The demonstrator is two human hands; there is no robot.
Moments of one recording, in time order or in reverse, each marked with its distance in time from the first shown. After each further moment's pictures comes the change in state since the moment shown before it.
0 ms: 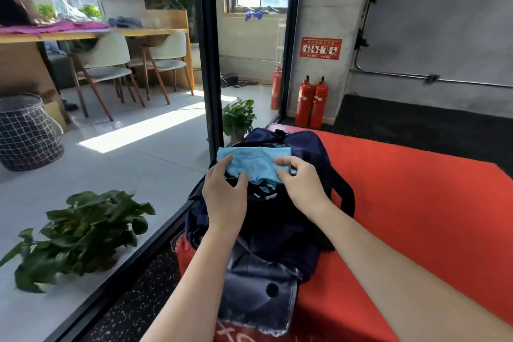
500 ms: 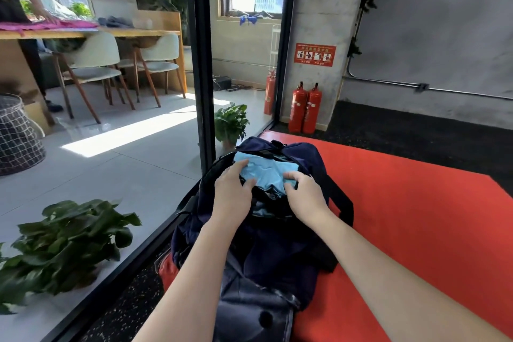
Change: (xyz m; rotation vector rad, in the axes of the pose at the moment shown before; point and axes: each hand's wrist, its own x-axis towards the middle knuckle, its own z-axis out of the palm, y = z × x) left_hand 0.052 -0.014 0.043 0.129 -0.300 0.051; right_hand 0.036 0.029 0.000 -0.254 -0.051 0.142
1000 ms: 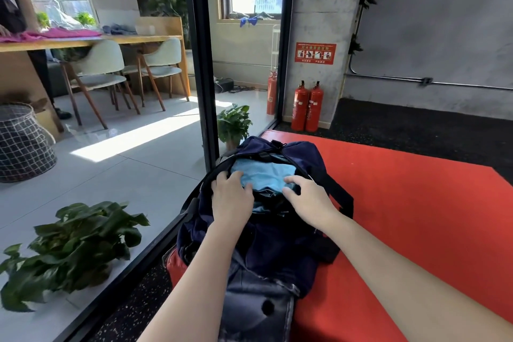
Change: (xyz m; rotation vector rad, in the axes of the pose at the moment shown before) left_hand -0.011 -0.010 0.009 0.263 0.009 -0.084; right_hand -0.027 0.005 -0.021 -0.056 -0.124 -0.068
